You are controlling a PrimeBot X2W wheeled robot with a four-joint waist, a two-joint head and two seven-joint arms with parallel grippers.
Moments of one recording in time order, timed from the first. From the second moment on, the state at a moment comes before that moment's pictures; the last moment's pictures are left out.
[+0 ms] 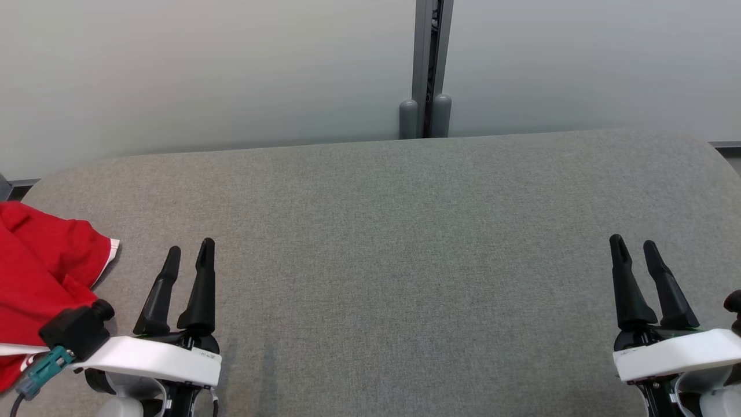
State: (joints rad) left arm -0.07 0.11 -0.06 0.10 -0.74 -0.12 -0.10; right arm -0.06 -0.13 0.04 0.07 0.69 0.13 -0.15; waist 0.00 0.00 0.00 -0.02
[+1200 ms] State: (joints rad) left arm -0.11 0.12 -0.09 0.27 -0.36 -0.08 -0.20; right arm -0.11 -0.13 0.04 0.21 0.29 0.13 -0.22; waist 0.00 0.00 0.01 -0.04
